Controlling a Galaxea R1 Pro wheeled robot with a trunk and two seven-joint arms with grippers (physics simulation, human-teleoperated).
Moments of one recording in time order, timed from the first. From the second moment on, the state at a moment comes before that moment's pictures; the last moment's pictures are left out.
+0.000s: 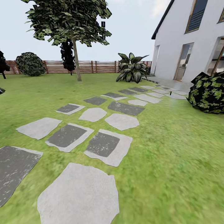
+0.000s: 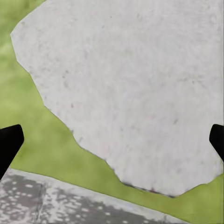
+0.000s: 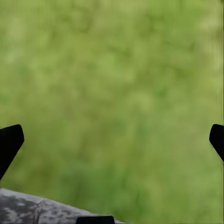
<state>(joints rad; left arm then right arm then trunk) -0.20 0.11 0.12 -0.24 0.05 -0.41 0.00 -0.01 -0.05 -0.02 -0.63 0.01 -0.03 0.00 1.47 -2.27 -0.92</state>
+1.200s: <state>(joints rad) -0.20 0.11 0.12 -0.24 0.05 -0.42 0.00 -0.01 -0.05 -0.02 -0.63 0.01 -0.03 0.00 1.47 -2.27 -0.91</state>
